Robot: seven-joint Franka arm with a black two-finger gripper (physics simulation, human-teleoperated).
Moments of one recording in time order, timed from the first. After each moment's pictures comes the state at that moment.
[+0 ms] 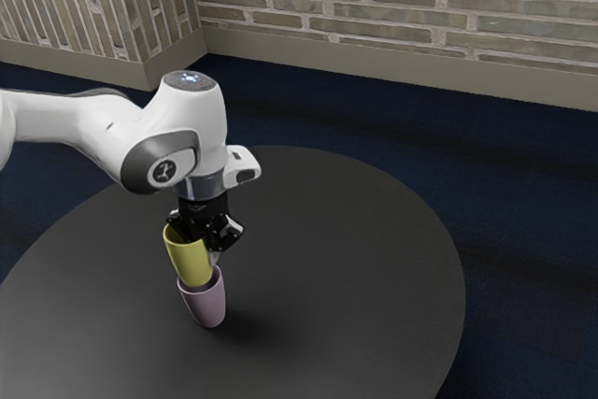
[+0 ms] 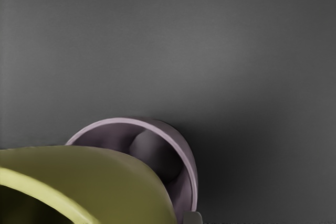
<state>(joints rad) 0.08 -0.11 -0.28 -2.28 0.11 2.12 -0.48</state>
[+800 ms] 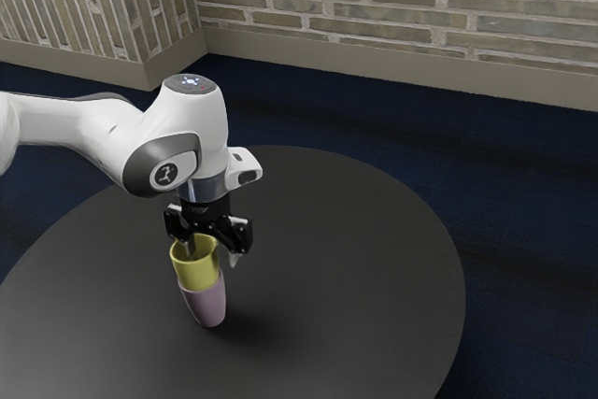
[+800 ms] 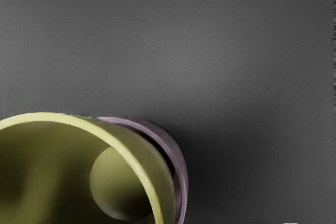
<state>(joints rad) 0.08 -0.10 -0.28 -2.28 0.10 2.14 -0.50</state>
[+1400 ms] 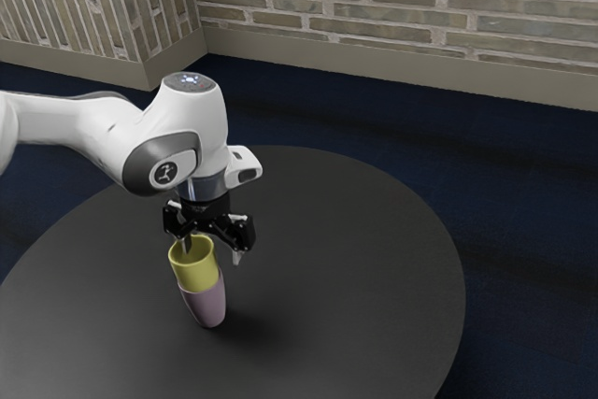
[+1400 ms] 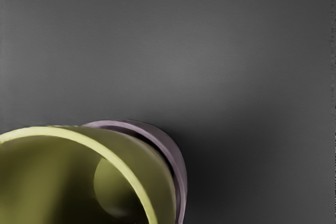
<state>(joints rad) 0.08 -0.11 -0.28 -2.28 0.10 2.14 -0.50</state>
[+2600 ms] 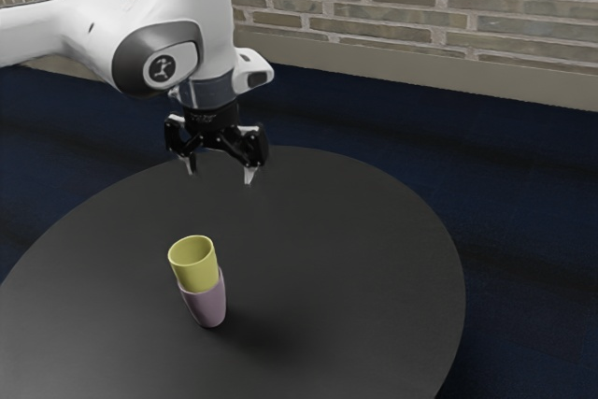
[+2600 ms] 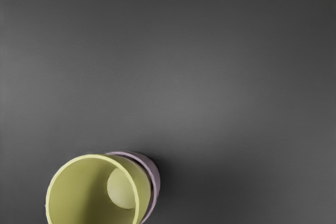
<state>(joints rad) 0.08 -0.15 -0.33 -1.94 0.10 1.83 -0.54</state>
